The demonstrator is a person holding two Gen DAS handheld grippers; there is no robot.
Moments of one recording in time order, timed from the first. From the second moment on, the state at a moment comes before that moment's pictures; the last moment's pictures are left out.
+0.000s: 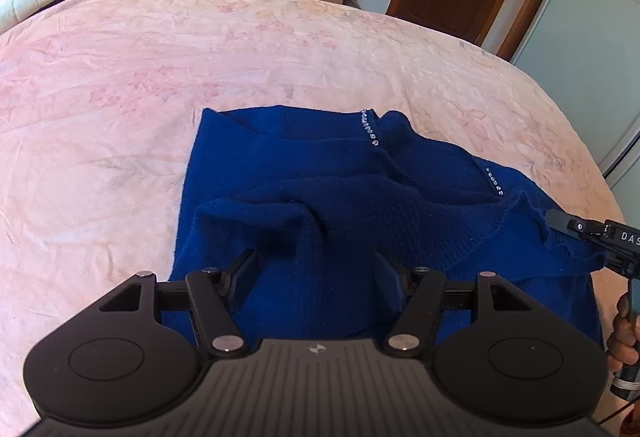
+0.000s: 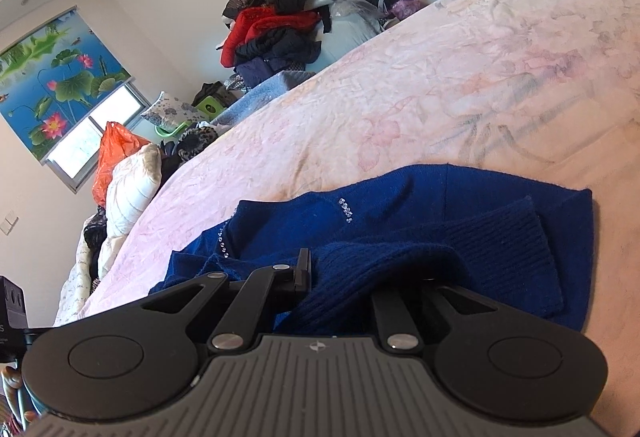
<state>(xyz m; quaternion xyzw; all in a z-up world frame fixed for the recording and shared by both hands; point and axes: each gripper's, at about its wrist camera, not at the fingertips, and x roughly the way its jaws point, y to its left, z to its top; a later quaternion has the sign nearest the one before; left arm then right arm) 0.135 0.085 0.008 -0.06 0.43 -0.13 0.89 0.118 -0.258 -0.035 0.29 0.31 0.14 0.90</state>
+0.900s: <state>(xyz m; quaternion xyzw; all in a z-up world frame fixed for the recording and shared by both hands) 0.244 0.066 0.018 -0.10 0.44 -0.09 0.89 0.152 -0.290 -0.061 0.40 0.31 0.10 0.86</state>
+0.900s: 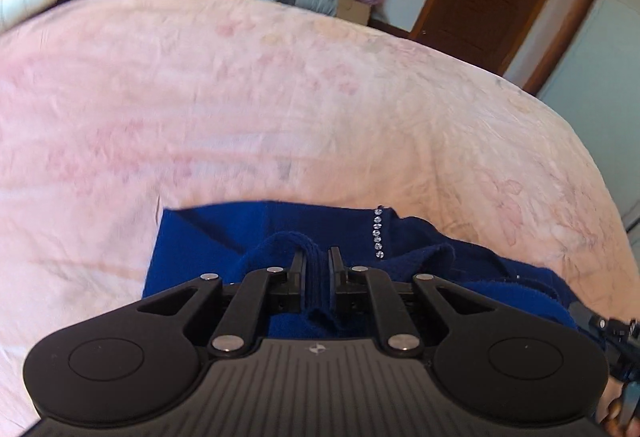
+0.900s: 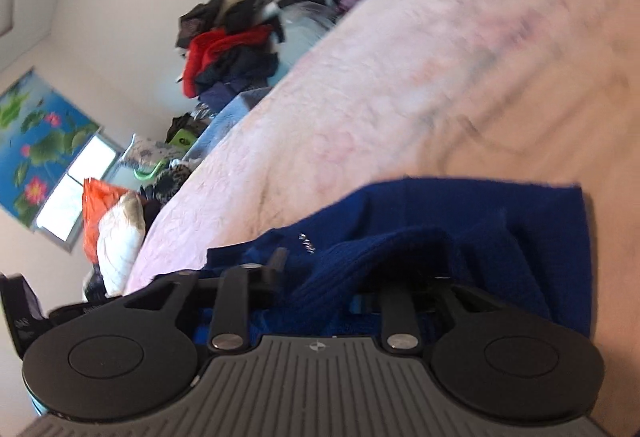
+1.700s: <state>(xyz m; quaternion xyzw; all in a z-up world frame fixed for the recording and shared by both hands) 0.165 0.060 0.002 0.16 0.38 0.01 0.91 0.123 -0.263 -0.037 0.21 0.32 0.06 0.92</state>
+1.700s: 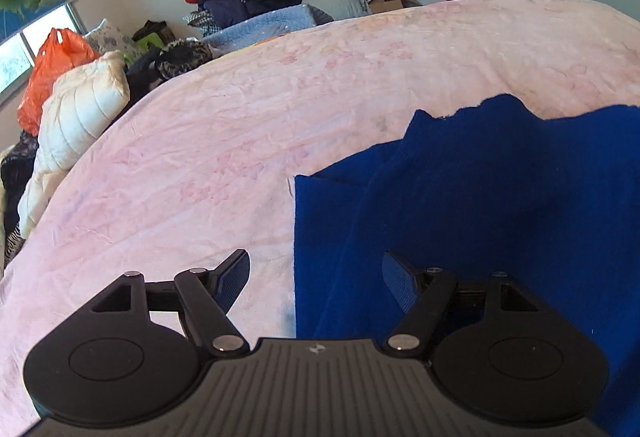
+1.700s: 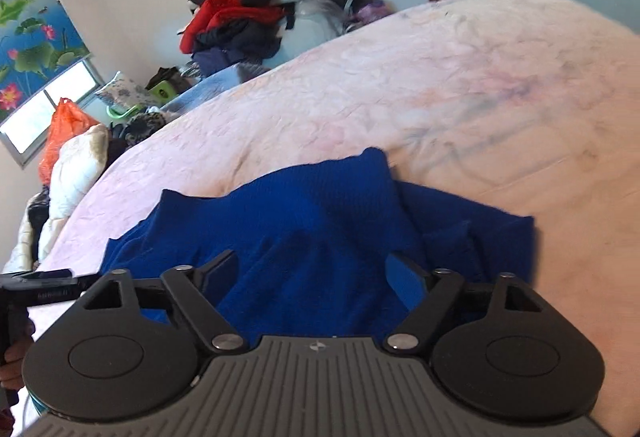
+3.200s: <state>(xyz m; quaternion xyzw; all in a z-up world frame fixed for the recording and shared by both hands) 0.150 0.148 -0.018 -0.01 0.35 0.24 0.90 0.064 -0.205 -0.033 -0.15 0.18 -0.03 0.97</state>
